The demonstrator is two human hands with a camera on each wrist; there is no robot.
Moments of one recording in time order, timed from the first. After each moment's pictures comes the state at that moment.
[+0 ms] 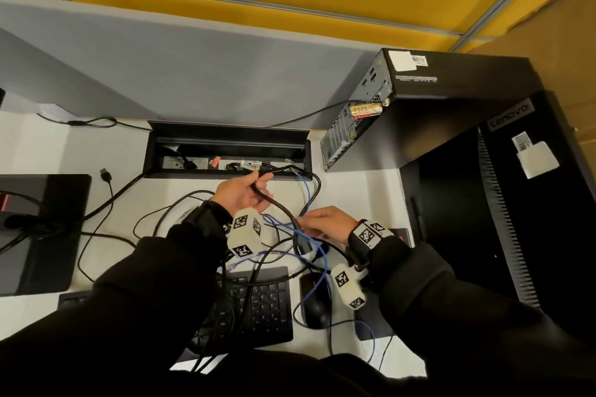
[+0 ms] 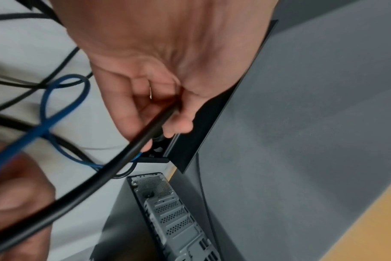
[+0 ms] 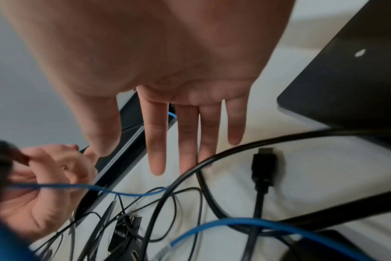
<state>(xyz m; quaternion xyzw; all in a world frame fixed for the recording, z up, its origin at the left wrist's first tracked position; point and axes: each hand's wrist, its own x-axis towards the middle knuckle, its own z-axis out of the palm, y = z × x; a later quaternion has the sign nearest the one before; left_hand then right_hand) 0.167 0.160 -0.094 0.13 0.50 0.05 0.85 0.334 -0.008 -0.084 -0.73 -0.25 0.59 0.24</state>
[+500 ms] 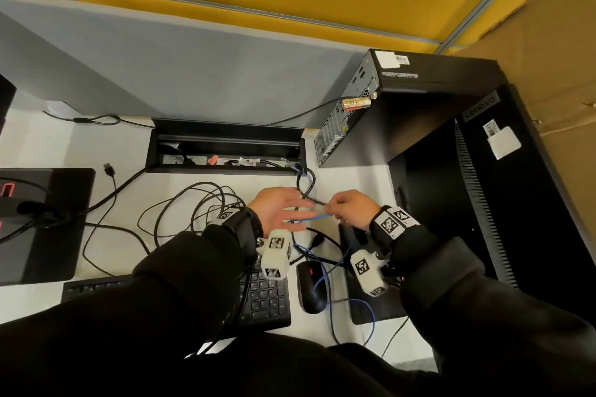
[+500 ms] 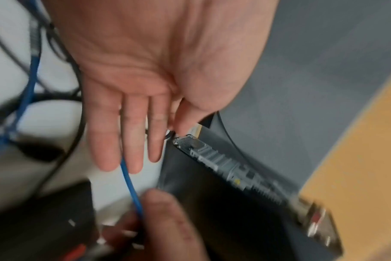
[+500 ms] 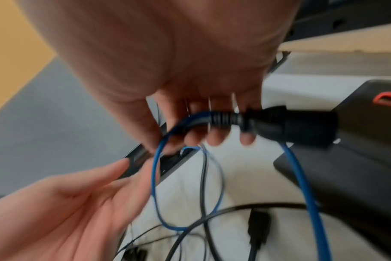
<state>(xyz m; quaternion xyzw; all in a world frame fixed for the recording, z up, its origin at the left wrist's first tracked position) 0.183 0.085 -0.068 0.28 0.43 -0.02 0.86 0.352 -0.029 -0.031 -0.82 -0.30 0.46 0.15</state>
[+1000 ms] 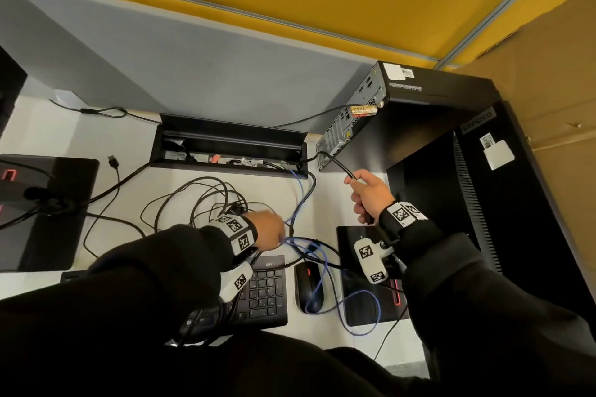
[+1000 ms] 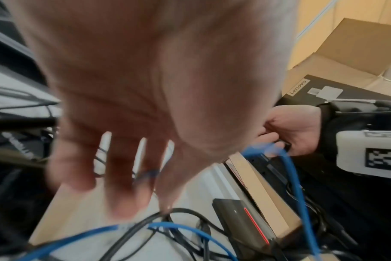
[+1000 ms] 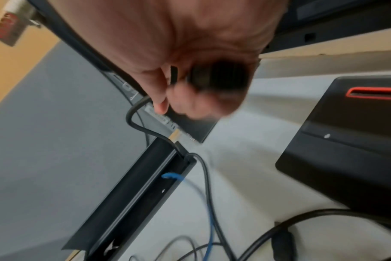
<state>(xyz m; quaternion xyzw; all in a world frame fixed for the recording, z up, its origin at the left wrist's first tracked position) 0.152 0.084 -0.074 0.88 0.18 -0.31 0.32 0.363 -0.024 -0.004 -0.83 -0.15 0.42 0.33</state>
